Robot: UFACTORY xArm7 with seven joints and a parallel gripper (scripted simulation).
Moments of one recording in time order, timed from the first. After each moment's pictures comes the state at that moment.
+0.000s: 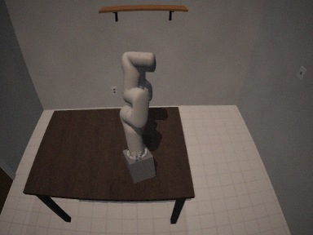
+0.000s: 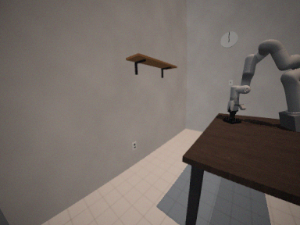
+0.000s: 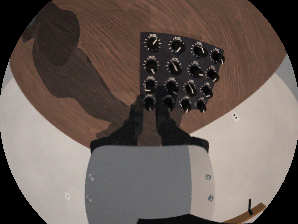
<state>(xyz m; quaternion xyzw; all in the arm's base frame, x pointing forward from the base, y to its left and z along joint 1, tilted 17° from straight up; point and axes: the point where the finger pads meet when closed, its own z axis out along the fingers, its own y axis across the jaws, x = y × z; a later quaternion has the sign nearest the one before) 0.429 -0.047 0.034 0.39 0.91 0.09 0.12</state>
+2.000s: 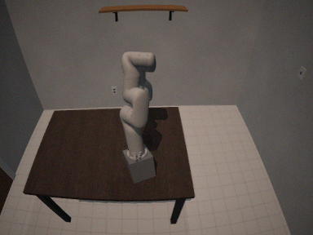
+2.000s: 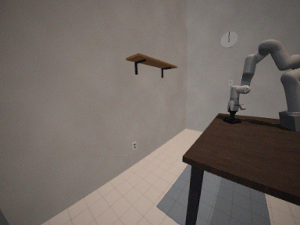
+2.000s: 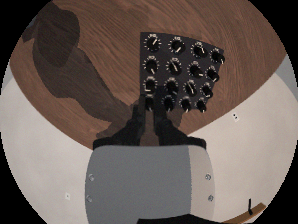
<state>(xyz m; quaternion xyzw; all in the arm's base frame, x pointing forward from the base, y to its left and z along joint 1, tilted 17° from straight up) 0.429 -0.047 0.034 0.39 0.91 0.09 0.12</state>
